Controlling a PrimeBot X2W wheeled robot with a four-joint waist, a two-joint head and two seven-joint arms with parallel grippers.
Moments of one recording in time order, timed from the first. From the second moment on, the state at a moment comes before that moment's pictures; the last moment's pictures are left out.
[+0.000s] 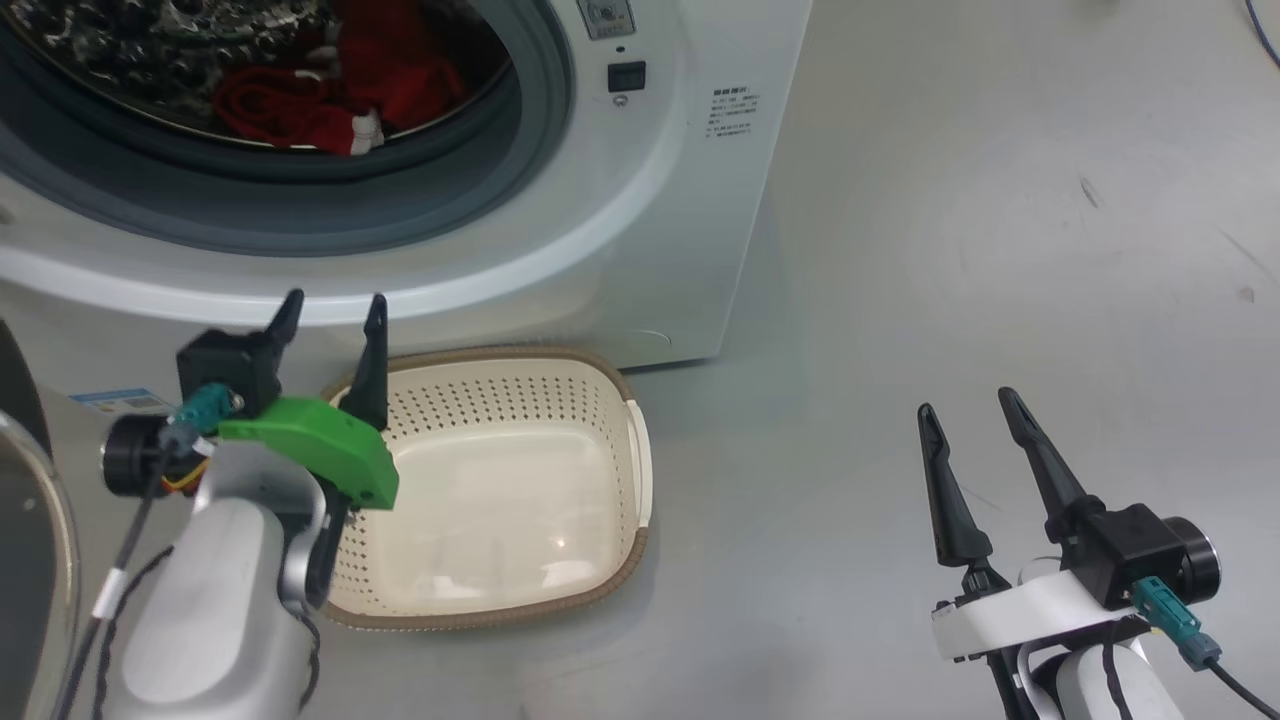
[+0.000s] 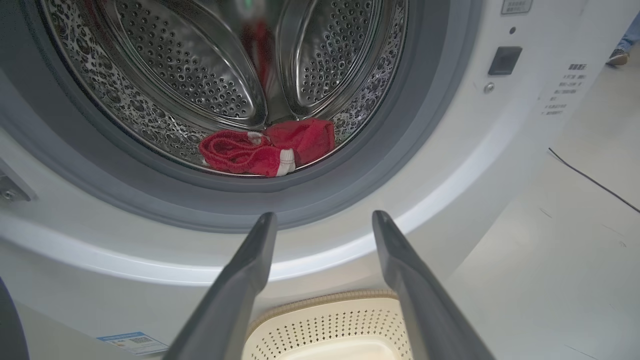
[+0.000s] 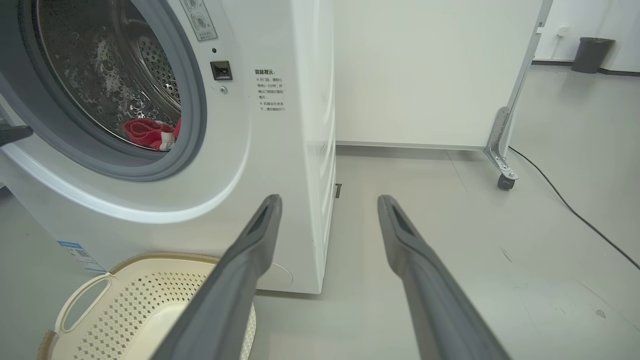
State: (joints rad) left arm -0.41 0.07 -0.19 0.39 -0.33 -0.01 -0.04; right arm 0.01 -0.04 0.16 0.03 0.17 0.04 -0.26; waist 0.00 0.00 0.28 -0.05
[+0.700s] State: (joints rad) left arm -0.92 0.23 -0.14 0.47 -0.36 -0.08 0.22; right arm -0.15 -0.04 0.22 0.00 0.22 0.05 -0.26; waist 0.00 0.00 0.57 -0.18
